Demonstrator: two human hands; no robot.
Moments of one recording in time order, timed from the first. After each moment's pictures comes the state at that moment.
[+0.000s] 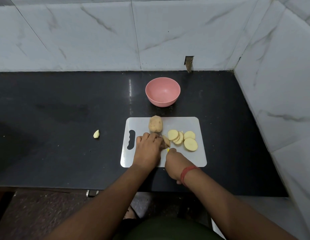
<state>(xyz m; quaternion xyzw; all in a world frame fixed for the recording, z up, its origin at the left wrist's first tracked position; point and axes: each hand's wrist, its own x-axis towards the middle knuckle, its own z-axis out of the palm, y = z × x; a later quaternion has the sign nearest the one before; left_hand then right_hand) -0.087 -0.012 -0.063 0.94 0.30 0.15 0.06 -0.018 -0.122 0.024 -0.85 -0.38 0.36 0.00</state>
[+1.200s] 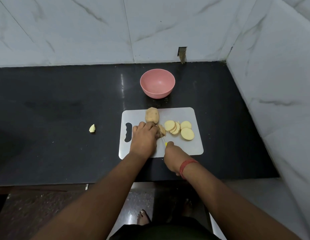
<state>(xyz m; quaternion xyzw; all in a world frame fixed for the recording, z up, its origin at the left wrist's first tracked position) -0.086 0.001 -0.063 0.94 0.28 0.16 0.09 -0.027 -0.130 0.010 -0.87 -0.33 0.37 0.05</state>
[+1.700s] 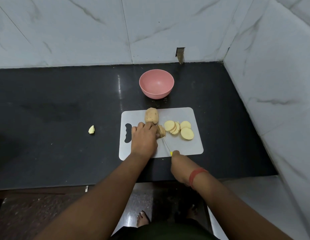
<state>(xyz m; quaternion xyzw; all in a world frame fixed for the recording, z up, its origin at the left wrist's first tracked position) -0.084 -0.004 -0.054 0.94 0.32 0.10 0.06 -0.033 -0.158 0.014 -0.86 -0.34 0.39 0.02</state>
